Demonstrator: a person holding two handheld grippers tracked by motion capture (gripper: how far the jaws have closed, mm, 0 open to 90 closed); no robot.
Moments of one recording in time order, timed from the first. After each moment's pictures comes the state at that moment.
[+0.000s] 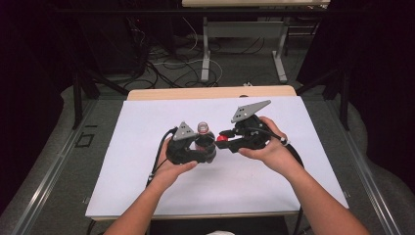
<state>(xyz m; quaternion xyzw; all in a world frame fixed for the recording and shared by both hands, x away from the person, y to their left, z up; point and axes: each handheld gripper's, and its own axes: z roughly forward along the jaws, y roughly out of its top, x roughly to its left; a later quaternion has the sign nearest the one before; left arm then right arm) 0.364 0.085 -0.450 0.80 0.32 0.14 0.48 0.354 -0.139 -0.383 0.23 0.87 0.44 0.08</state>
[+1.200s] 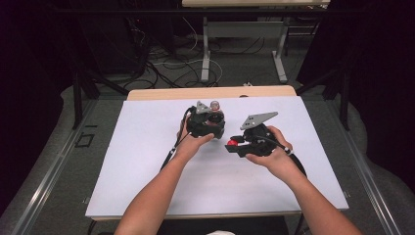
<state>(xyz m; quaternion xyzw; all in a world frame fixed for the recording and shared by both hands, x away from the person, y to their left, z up) 0.459 0.038 -0.489 0.80 0.37 0.17 0.45 0.358 -0.161 -0.423 0.28 0.86 0.42 0.11</state>
